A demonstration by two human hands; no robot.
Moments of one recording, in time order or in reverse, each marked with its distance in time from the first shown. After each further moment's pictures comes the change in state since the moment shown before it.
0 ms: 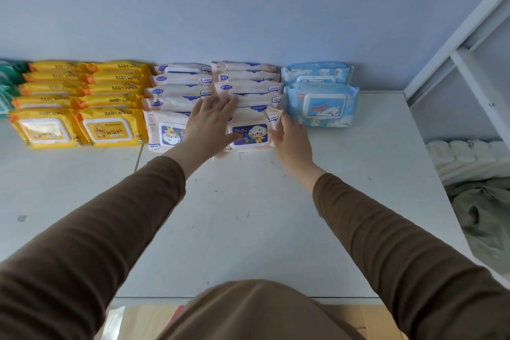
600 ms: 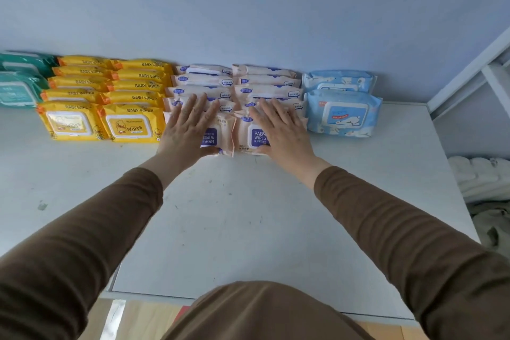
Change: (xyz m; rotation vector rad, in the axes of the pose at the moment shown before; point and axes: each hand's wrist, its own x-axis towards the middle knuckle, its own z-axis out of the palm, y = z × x) left_hand -0.046 -0.078 0.019 0.138 0.033 -0.053; right_hand 0.022 -0.028 0.016 -0.669 -0.092 -0.574
